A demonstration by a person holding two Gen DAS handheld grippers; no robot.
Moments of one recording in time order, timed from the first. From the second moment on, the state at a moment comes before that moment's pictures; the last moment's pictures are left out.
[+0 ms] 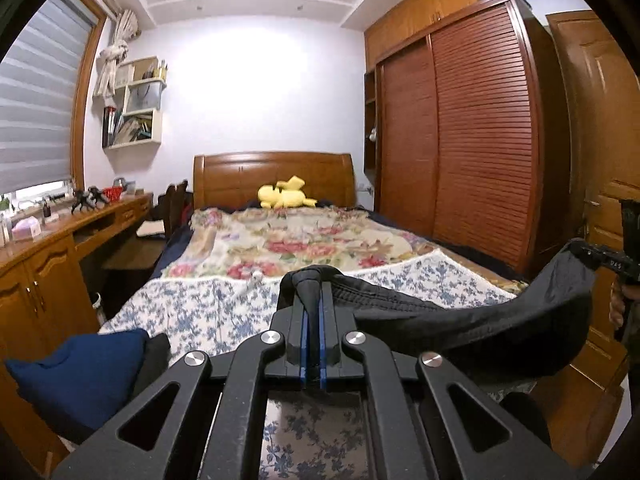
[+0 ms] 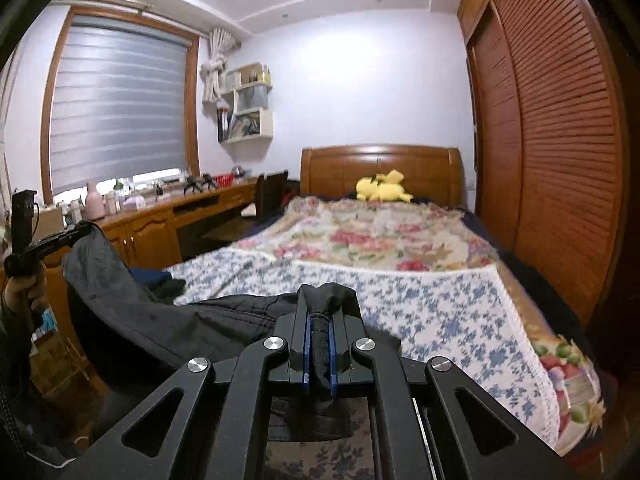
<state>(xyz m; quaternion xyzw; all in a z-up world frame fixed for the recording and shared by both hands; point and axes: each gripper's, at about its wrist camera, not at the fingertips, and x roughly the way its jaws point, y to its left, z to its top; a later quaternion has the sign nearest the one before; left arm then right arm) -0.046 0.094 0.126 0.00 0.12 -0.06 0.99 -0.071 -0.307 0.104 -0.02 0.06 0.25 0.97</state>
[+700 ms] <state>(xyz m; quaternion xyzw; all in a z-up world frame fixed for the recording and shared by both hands) 0.065 0.109 -0.001 -0.03 0.25 -0.02 0.97 0.076 -0.273 0.003 -0.02 0.21 0.24 0.95</state>
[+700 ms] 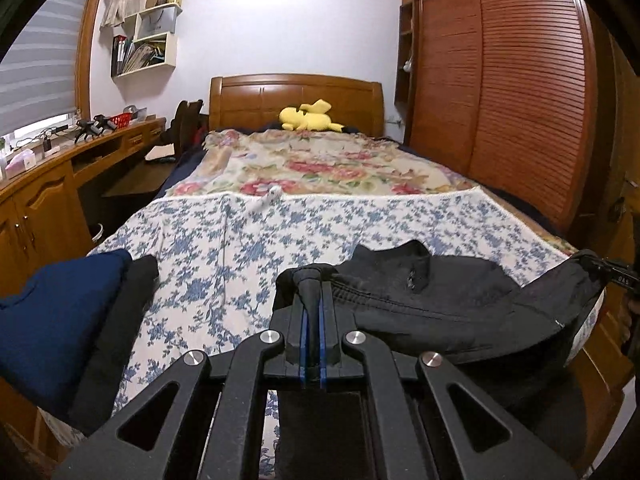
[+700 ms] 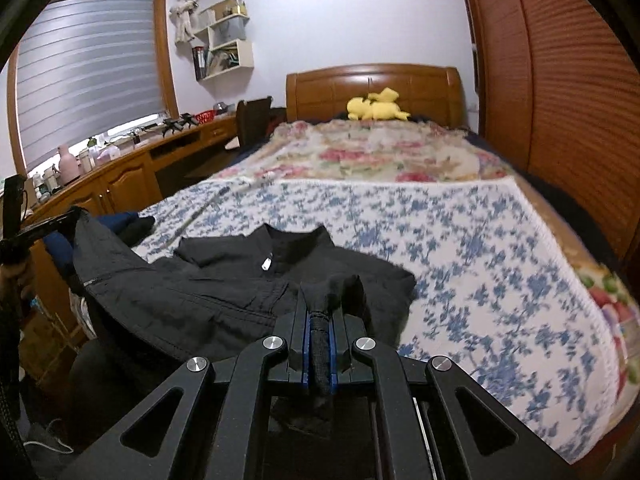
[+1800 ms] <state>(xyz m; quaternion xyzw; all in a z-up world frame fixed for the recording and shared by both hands) 0.205 0.116 -0.048 0.00 0.31 0.01 0.95 0.260 -0.222 0.002 -0.02 0.24 0.21 0.95</state>
